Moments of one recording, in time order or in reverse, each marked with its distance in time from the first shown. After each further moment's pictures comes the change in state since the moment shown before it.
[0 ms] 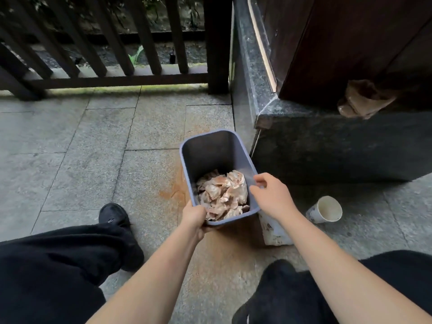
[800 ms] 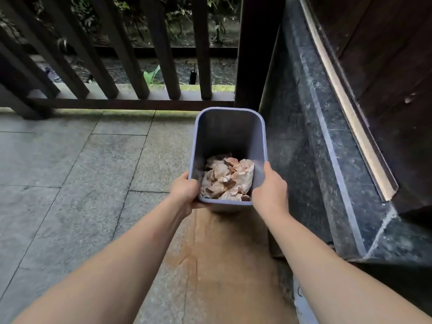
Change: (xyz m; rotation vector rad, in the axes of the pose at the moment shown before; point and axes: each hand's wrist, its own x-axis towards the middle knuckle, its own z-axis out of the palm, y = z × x) left_hand 0.186 0.241 0.015 0.134 0.026 0.248; right_hand 0.244 -0.134 0.078 -0.066 0.248 -0.094
